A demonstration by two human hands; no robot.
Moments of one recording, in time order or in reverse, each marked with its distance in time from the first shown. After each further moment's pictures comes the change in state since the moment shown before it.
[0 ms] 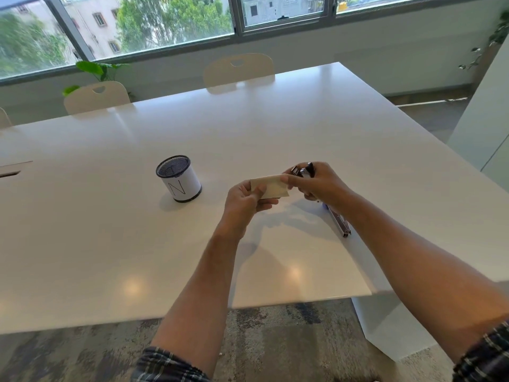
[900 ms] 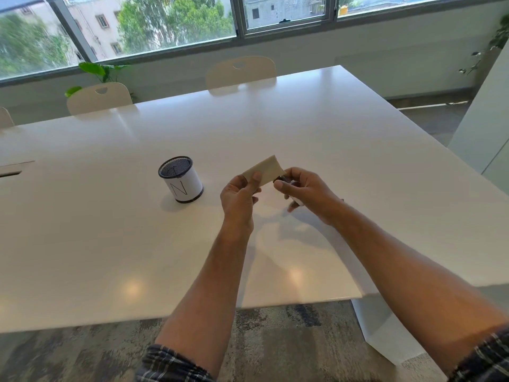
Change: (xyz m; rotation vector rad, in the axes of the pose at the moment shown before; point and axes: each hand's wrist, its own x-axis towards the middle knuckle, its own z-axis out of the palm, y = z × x) left_hand 0.003 0.004 0.010 -0.268 0.299 0.027; right_hand -0.004 0.008 0.028 0.116 -0.074 -0.052
